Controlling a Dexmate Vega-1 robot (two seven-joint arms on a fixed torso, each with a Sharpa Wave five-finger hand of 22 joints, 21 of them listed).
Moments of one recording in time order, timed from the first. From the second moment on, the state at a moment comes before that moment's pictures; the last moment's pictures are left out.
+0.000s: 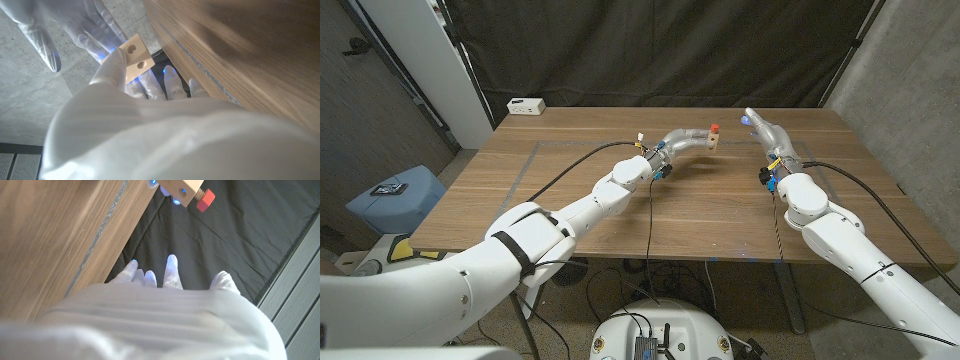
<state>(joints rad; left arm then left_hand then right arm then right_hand) 0.35 0.04 0.75 -0.63 -0.29 -0.48 -0.22 0.89 0.09 0.36 -0.23 0.26 0.83 -0.16 0.19 0.19 0.83 -0.19 0.23 0.48 0.49 -0.05 0.23 0.21 0.13 0.14 0.20 0.18 -1.08 -0.63 -0.25 -1.84 0.38 -0.01 -0.38 0.44 0.09 0.08 -0.04 0.18 0.50 0.01 0.17 0.18 0.06 0.09 0.17 0.19 0.01 0.11 0.18 0.20 0.18 0.06 0.17 0.17</state>
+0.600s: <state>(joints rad) 0.37 0.06 0.75 -0.68 -0.29 -0.46 -0.22 0.89 0.09 0.36 -0.23 0.26 0.83 -0.16 0.19 0.19 0.84 -0.19 0.23 0.48 0.49 -0.05 0.23 0.21 0.13 0.14 0.20 0.18 -1.09 -0.59 -0.28 -1.79 0.42 0.10 -0.37 0.40 0.11 0.08 -0.03 0.18 0.49 -0.01 0.18 0.18 0.00 0.08 0.17 0.18 -0.05 0.11 0.18 0.20 0.12 0.06 0.17 0.17</state>
